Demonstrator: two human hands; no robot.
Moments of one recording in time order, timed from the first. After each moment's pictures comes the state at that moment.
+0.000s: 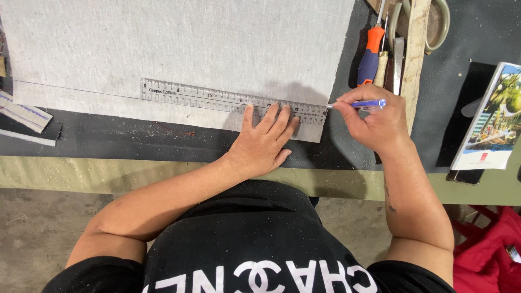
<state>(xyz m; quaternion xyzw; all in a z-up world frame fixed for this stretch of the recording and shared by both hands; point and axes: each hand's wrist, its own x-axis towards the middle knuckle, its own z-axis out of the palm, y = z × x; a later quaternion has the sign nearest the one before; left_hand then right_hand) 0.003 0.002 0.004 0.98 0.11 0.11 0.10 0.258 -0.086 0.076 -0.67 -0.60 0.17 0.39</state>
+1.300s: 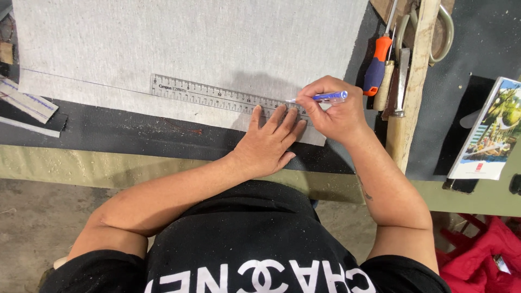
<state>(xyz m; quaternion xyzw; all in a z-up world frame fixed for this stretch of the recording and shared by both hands) -0.002 0.002 0.000 0.98 0.11 0.09 0.15 0.210 -0.026 0.065 -0.59 -0.60 0.28 0.46</state>
